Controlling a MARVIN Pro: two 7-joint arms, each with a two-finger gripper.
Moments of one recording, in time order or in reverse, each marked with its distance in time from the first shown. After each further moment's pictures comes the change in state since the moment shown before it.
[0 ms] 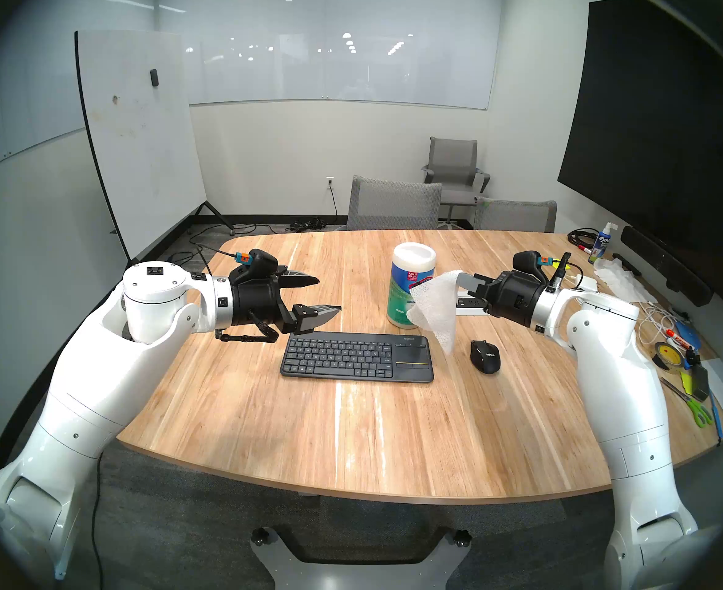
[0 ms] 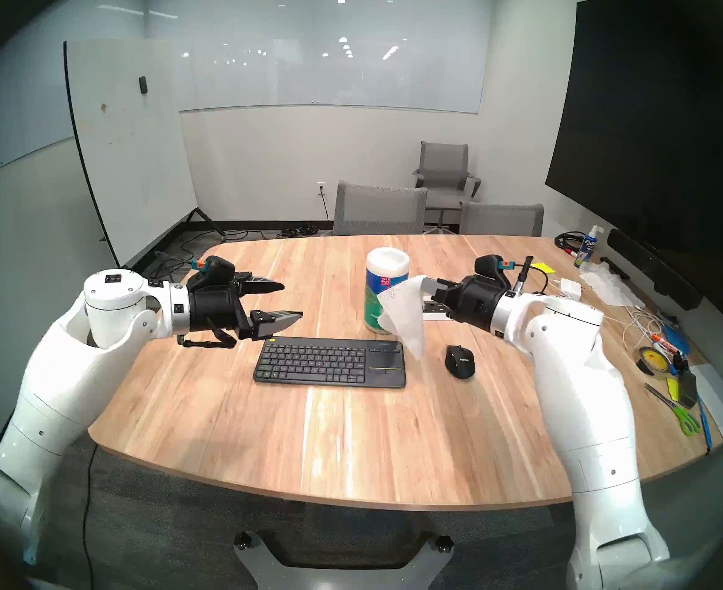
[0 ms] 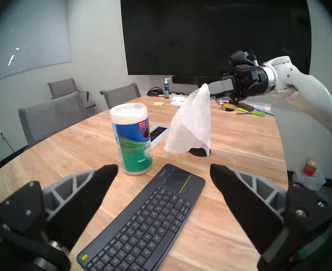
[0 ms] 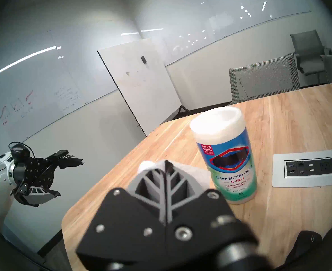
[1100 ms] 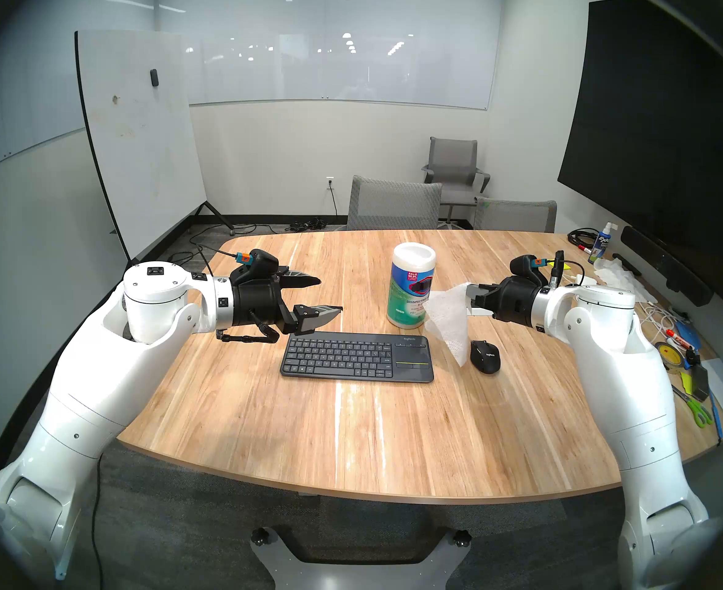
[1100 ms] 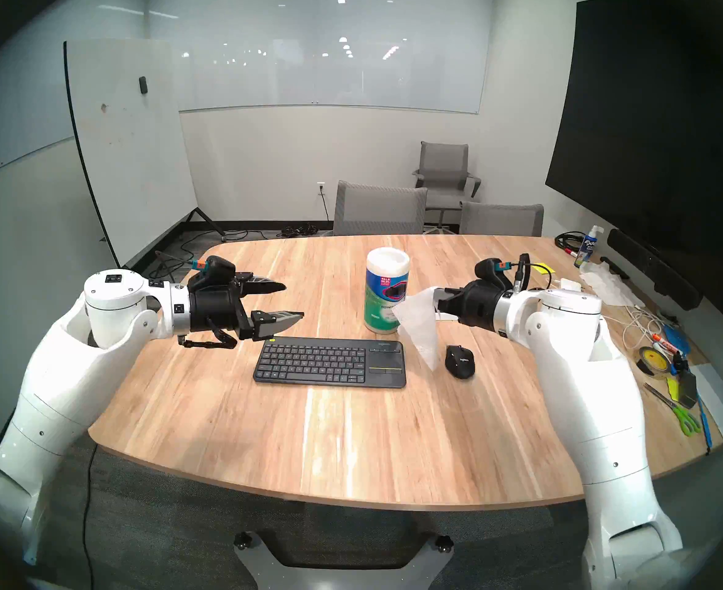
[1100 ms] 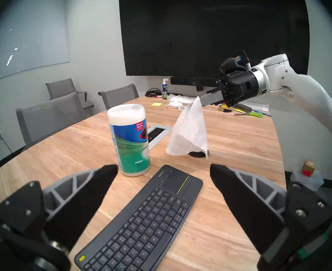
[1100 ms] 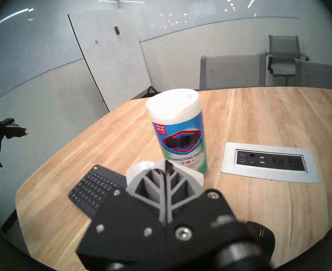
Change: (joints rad) left arm 0.000 -0.003 0.001 -0.001 -0.002 0.000 -0.008; right arm 0.055 0.057 -0.077 0.047 -0.192 0.045 -0.112
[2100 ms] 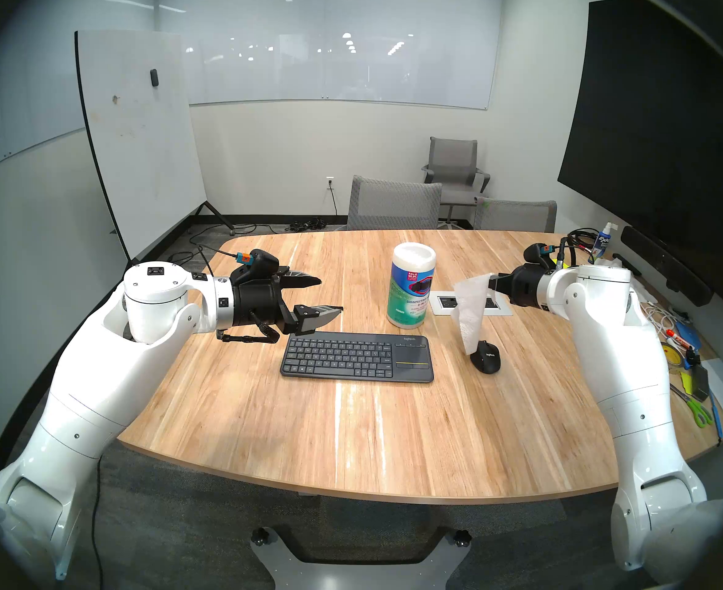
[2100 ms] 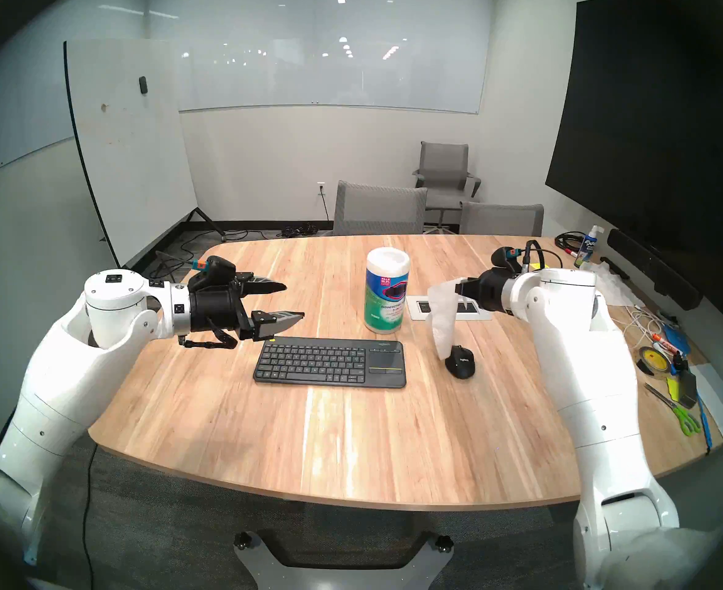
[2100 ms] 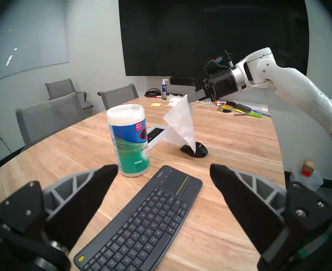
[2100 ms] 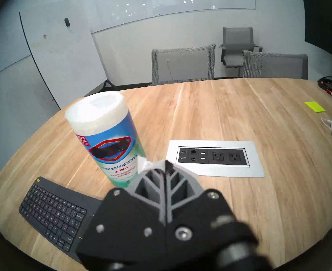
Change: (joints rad) left arm 0.000 -0.002 0.000 0.000 0.000 0.000 -0.002; right arm 0.144 -0.010 0.032 0.157 -0.069 0.079 -0.117
